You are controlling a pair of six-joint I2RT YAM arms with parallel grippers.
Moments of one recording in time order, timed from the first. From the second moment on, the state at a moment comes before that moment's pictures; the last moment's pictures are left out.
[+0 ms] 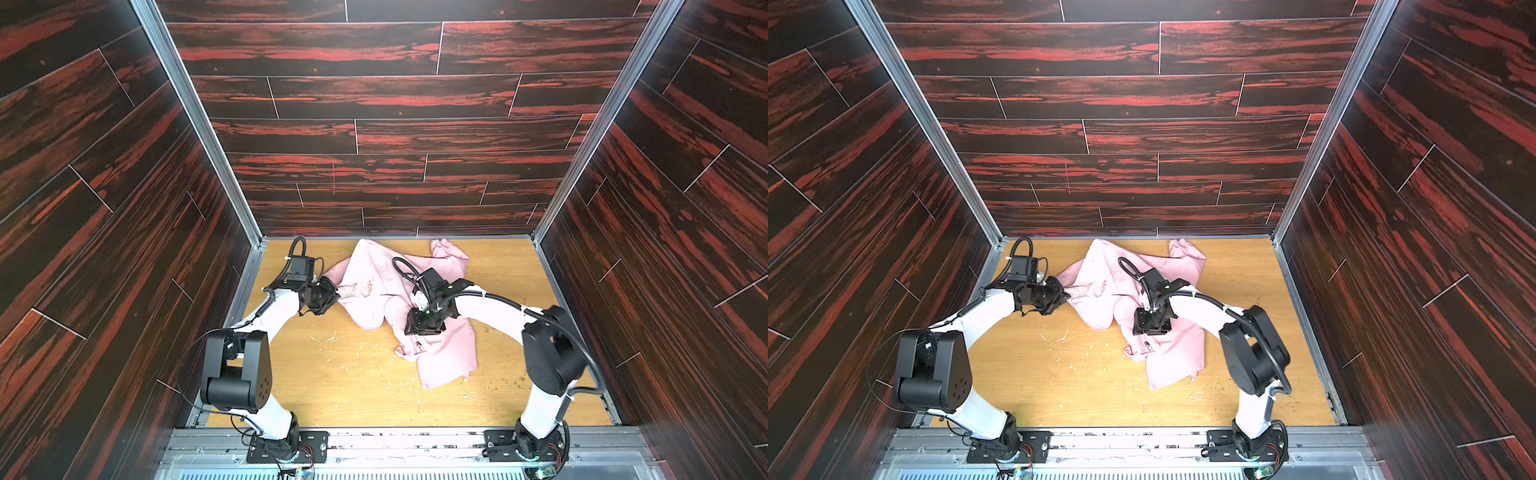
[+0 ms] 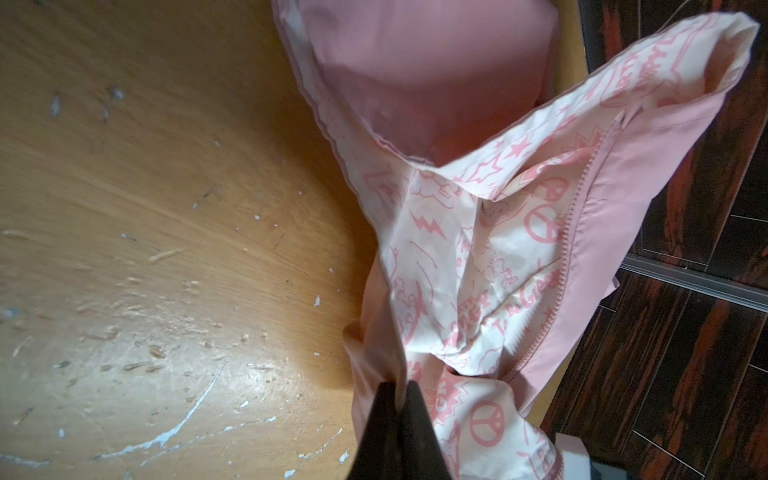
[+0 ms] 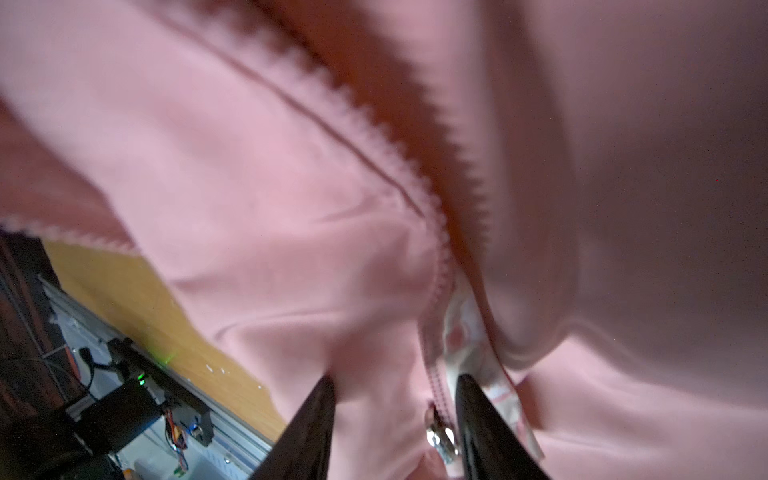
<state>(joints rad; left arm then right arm) -0.07 1.62 1.09 -0.44 0.42 -0.92 0.66 1.86 1.32 -0.77 -0.32 0.51</state>
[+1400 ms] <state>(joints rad) -0.06 1.76 1.79 -0.69 0.40 -0.90 0.69 1.56 1.47 -0.95 -0.46 0.47</state>
